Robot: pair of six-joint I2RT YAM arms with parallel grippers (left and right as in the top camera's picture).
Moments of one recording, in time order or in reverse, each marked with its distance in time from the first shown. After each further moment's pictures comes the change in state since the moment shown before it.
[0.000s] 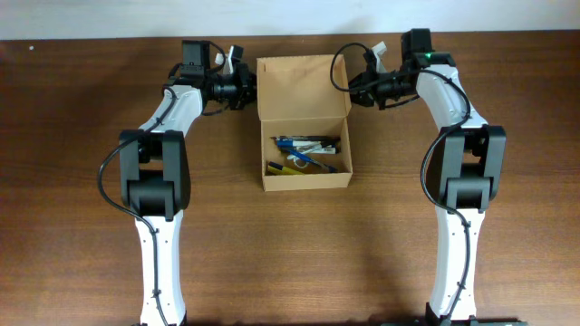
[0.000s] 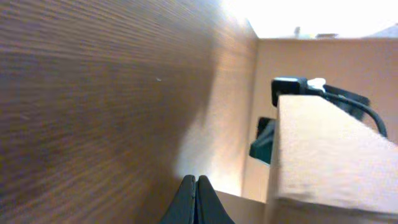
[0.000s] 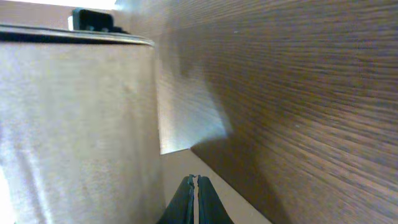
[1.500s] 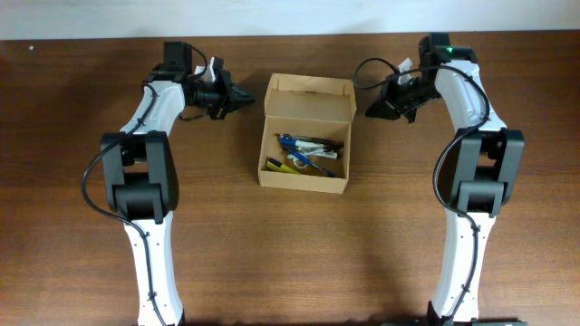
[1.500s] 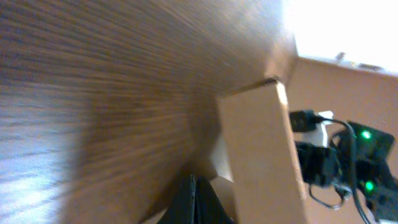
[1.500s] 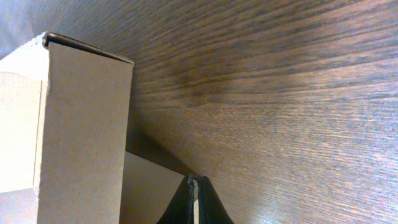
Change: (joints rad) left arm 0.066 -0.050 -0.002 -0.314 -0.148 0.072; right arm -0.058 -0.056 0.000 -0.279 0.396 0.100
